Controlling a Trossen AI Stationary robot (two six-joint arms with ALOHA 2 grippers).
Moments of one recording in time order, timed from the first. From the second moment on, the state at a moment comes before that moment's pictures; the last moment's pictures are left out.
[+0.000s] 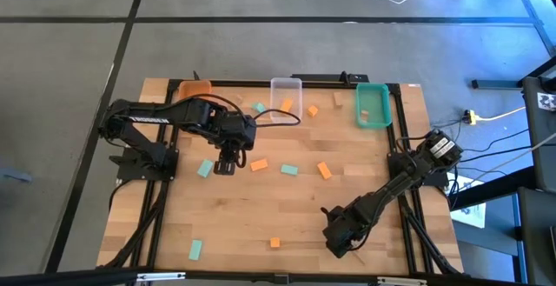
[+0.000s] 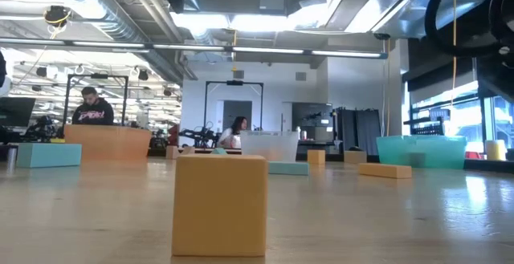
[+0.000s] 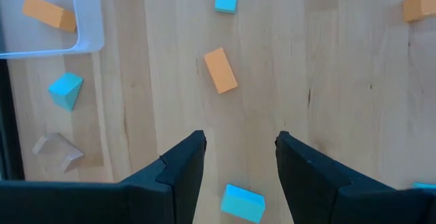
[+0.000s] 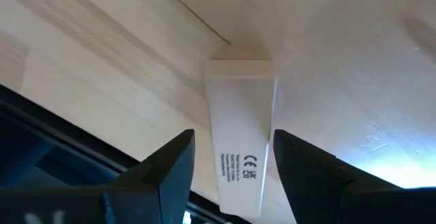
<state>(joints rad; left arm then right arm) -0.06 1.52 1.64 -1.31 -0.09 0.00 0.68 1.81 1.05 -0.63 -0.36 1.57</state>
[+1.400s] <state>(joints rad) -0.01 1.52 1.64 -1.28 -0.16 0.00 0.35 1.27 1.05 -1.34 -0.03 1.56</state>
